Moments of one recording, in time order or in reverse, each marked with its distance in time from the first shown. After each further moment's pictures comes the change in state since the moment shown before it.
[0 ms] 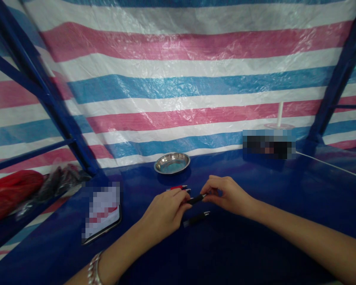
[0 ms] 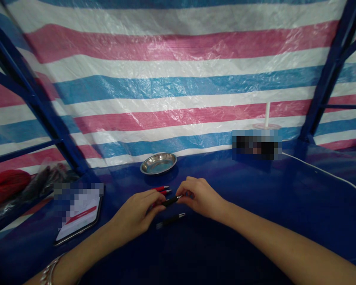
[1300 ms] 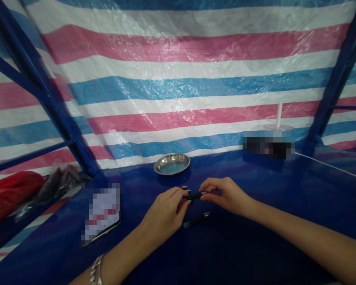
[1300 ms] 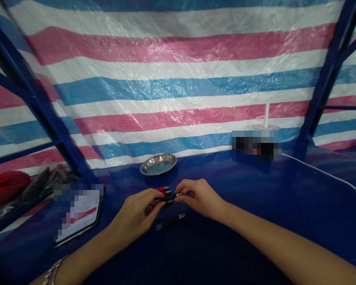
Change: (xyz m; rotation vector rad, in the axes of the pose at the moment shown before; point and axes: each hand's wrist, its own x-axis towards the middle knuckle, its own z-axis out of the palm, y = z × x) left_hand 0.000 0.001 0.007 -0.064 0.231 0.001; right_hand 0.001 0.000 0.001 0.133 -0.043 0.110
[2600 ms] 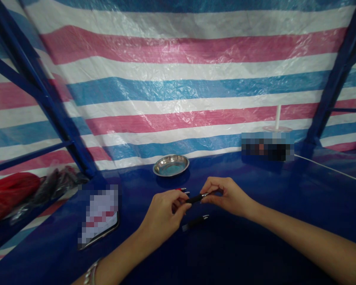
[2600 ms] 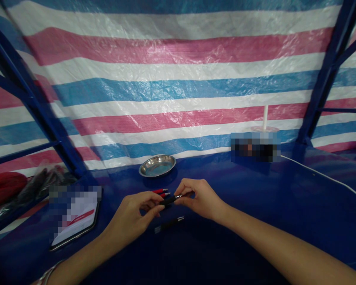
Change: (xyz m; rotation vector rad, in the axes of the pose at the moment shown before) left_hand 0.006 0.010 -0.008 -0.292 -0.036 -0.267; right_hand 0.001 -0.002 -0.001 0.281 0.043 0.071
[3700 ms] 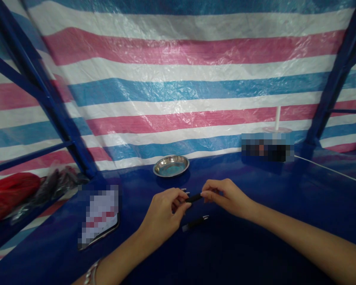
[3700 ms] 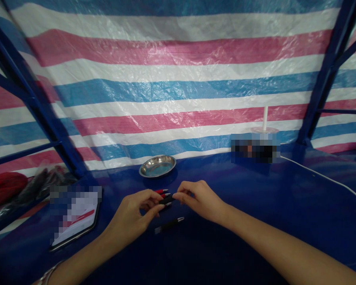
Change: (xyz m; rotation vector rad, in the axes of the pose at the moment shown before) left_hand -0.001 -0.004 0.002 -0.009 0.031 0.006; right_hand 0.000 -0.003 -0.004 -0.230 -0.054 -0.082
